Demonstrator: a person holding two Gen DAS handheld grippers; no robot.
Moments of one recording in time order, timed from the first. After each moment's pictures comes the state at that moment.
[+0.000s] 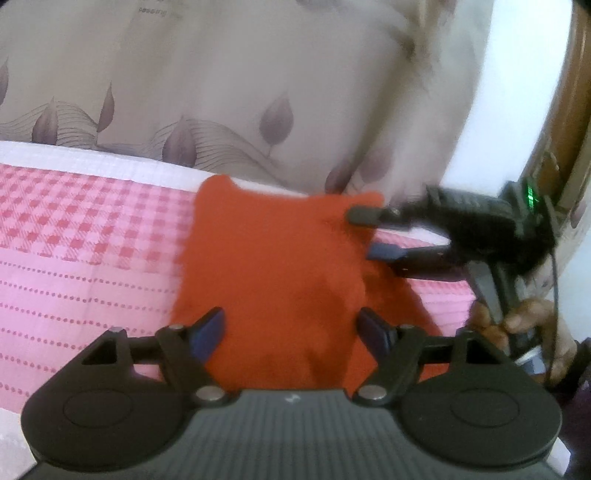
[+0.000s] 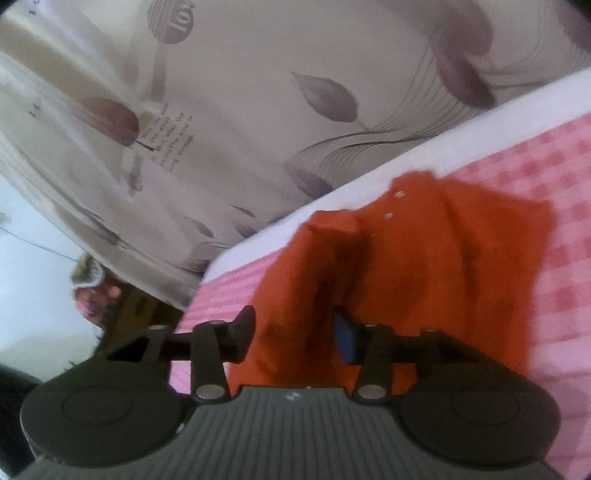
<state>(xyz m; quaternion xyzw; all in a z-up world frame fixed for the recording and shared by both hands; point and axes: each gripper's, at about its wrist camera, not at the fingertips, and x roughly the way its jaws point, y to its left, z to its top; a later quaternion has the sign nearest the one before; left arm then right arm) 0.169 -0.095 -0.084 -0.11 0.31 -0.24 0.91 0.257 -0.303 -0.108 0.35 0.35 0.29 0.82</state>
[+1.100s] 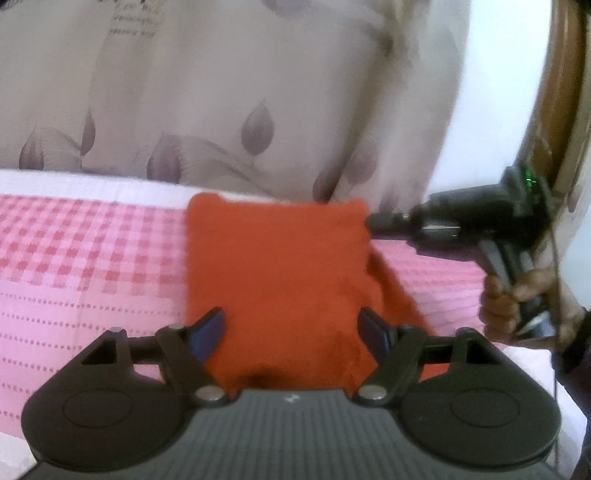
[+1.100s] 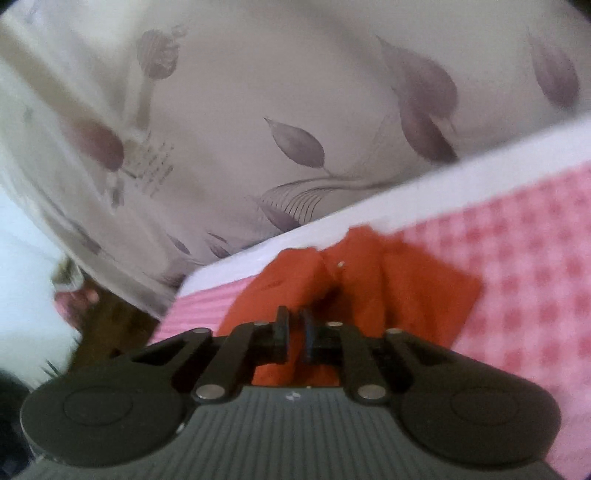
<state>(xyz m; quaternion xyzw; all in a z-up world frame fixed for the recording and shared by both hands) 0.171 -0.110 -0.077 -0.08 0.30 -0.25 0.92 0.257 -0.361 -0.095 0.34 0.35 0.27 0.83</state>
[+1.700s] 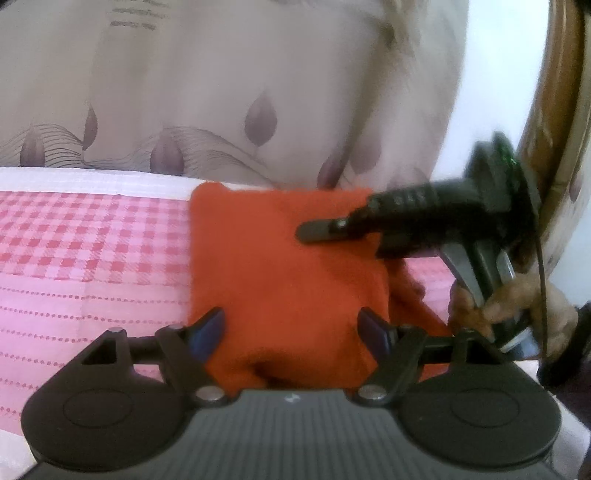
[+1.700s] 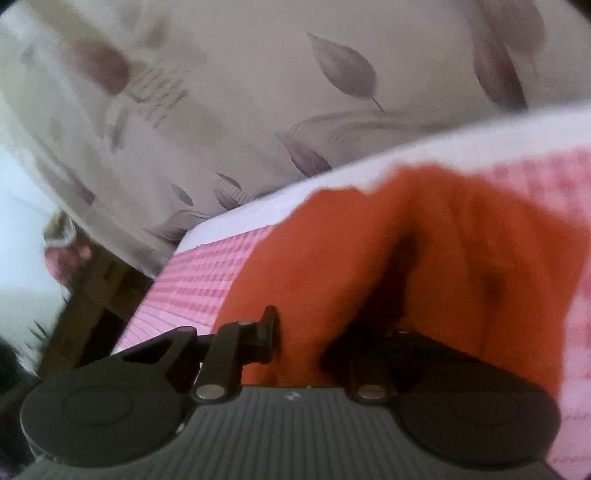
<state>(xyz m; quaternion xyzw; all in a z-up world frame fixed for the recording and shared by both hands) 0.164 -0.104 -0.080 -0.08 0.30 -0.25 0.92 0.263 -0.271 -0.096 0.25 0.36 0.29 0.85</state>
